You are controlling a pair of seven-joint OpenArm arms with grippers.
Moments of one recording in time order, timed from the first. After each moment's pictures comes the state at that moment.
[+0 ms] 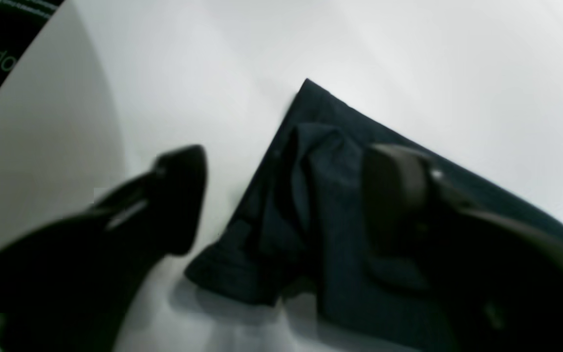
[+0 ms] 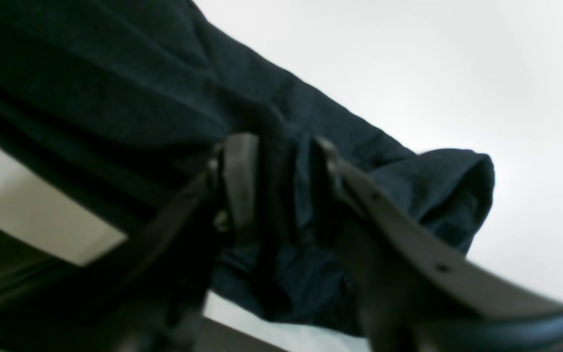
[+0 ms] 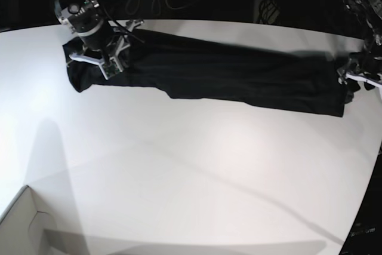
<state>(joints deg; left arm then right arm) 10.0 -13.4 -43.5 88.3 -27.1 -23.9 39.8 -25.8 -7.9 16.2 113.5 -18.0 40.1 -31.4</state>
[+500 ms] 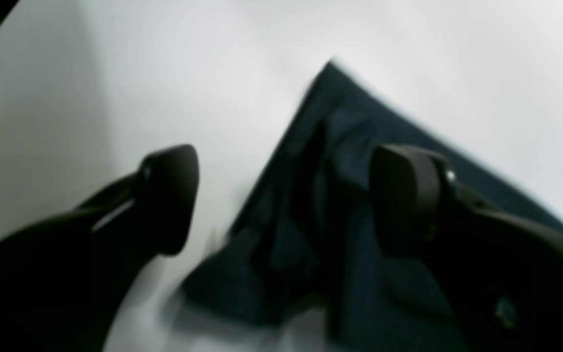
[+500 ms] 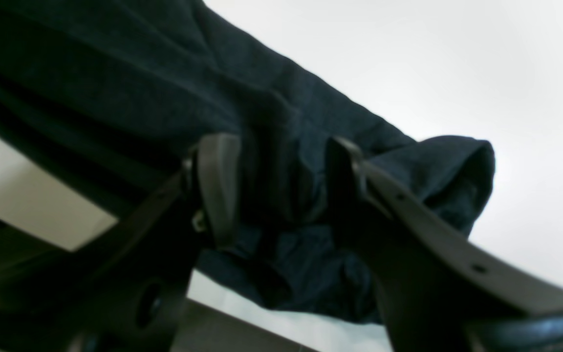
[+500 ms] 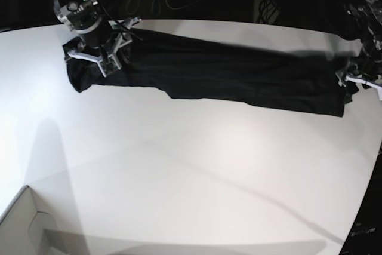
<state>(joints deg) 6.8 -15.1 -43.3 79.7 -27.6 -24.0 38.5 -26.6 -7.9 16.7 113.7 -18.1 40.1 -31.7</state>
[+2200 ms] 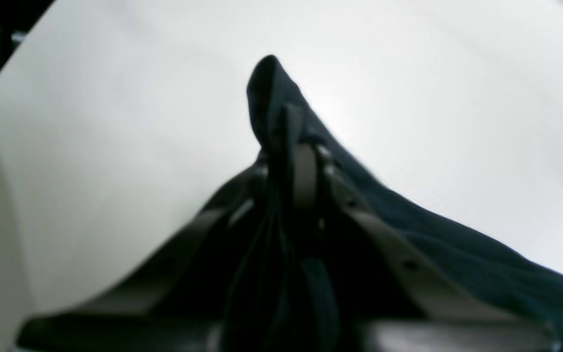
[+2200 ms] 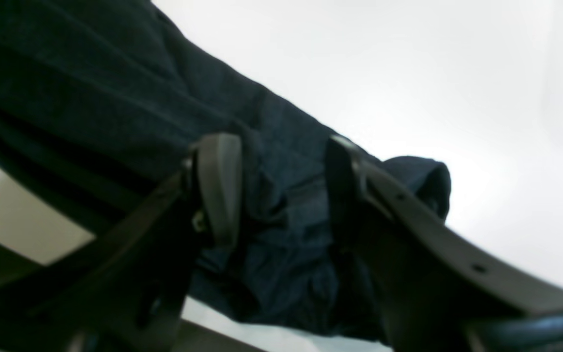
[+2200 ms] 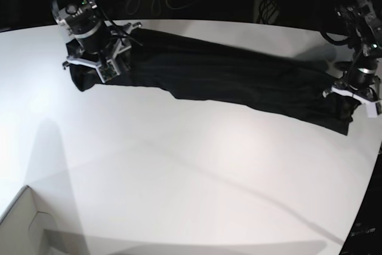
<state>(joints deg) 9.4 -13.8 -34.4 90.7 -27.4 -23.8 31.1 -25.3 -8.1 16.8 115.4 -18.1 40.1 -31.7</state>
